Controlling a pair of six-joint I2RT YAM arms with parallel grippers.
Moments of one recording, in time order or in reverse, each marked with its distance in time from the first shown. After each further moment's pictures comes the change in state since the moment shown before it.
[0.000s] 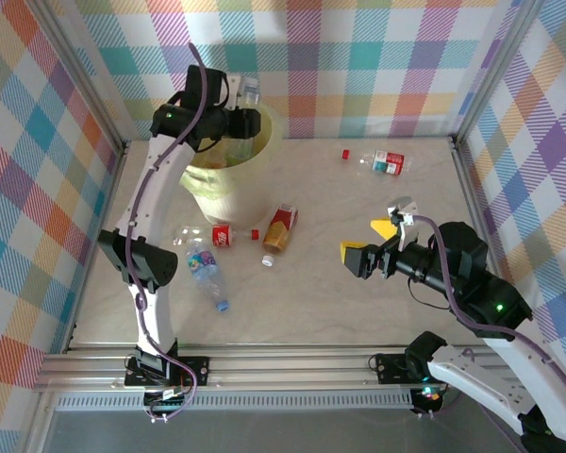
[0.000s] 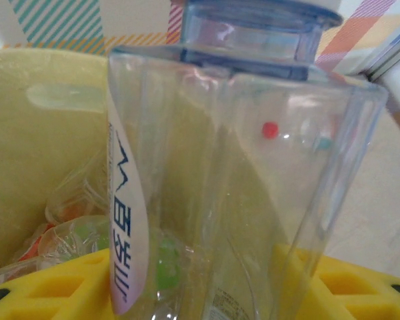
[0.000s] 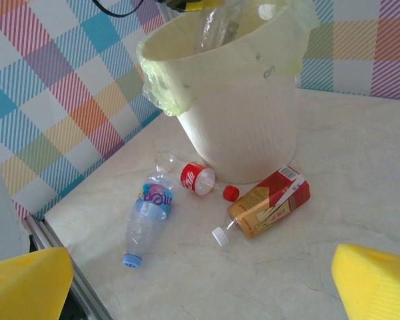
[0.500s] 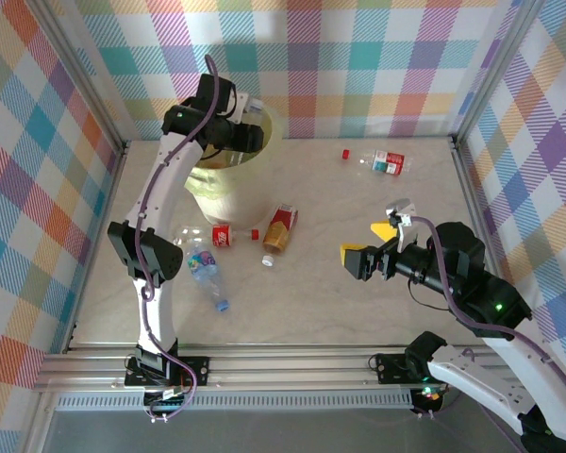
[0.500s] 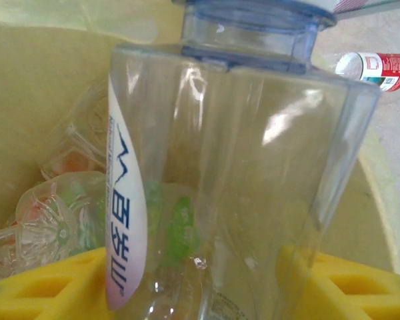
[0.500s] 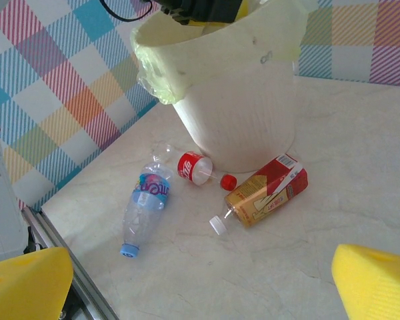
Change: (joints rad) left arm 0.001 0.058 0.000 -0.107 0.000 0.051; right arm 0.000 0.000 -0.006 -0.027 0.000 0.001
